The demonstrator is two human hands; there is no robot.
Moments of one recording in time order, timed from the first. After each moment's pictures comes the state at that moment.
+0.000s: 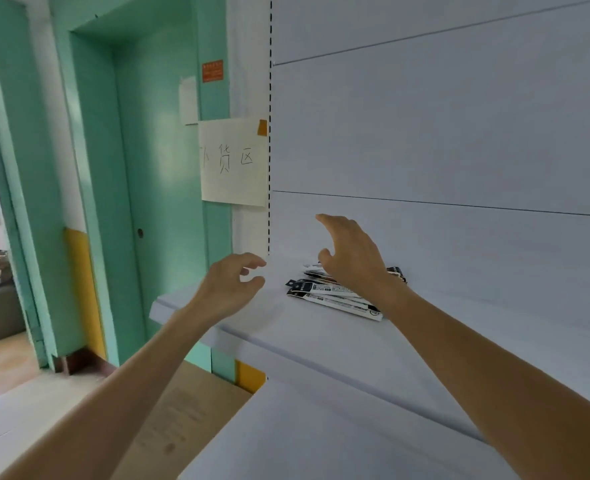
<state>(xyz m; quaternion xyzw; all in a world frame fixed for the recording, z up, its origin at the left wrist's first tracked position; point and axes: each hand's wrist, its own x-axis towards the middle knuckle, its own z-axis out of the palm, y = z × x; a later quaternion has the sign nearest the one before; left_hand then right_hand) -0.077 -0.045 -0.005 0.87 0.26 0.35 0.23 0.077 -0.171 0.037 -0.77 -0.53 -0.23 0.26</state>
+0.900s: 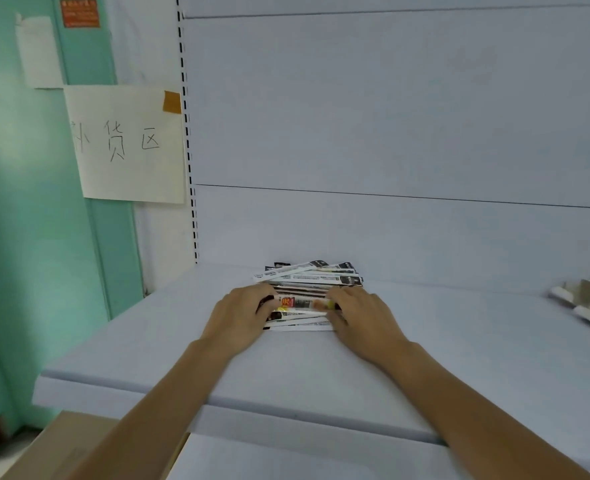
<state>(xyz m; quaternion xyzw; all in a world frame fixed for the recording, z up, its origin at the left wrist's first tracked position) 0.030 0.004 -0.049 0.94 0.06 0.29 0.19 0.116 -0.186 -0.046 -0.85 -0.42 -0.26 0.16</state>
